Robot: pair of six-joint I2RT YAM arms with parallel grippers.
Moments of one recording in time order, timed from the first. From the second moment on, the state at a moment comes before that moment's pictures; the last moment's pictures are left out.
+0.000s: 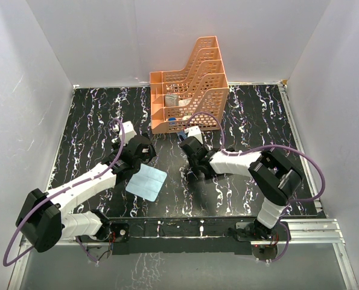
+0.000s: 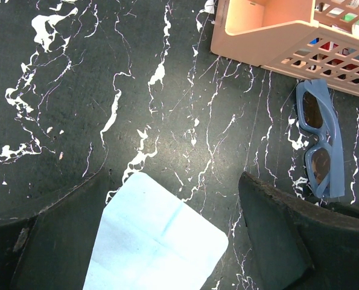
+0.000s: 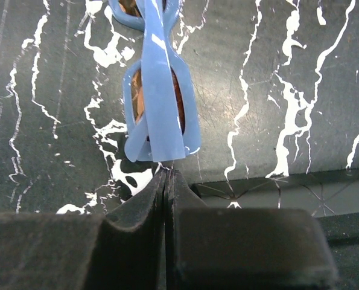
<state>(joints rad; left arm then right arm) -0.70 1.19 0.73 -0.31 -0.64 -0.76 0.81 1.72 0.92 -0.08 0.44 0.38</state>
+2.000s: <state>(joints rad) -0.67 1.19 0.65 -0.48 -0.55 -0.88 0.95 1.78 0.88 0.19 0.03 0.56</state>
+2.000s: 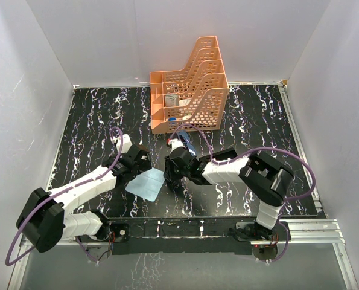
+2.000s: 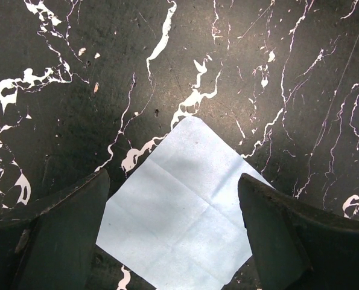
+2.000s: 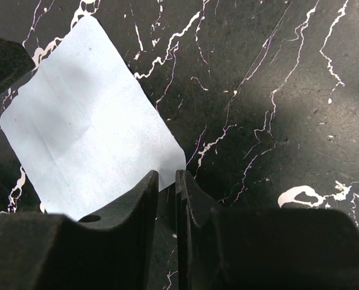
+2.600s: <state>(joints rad) -0.67 1.18 0.64 -0.47 -0.54 -0.88 0.95 1.79 0.91 0.17 0.10 0.52</state>
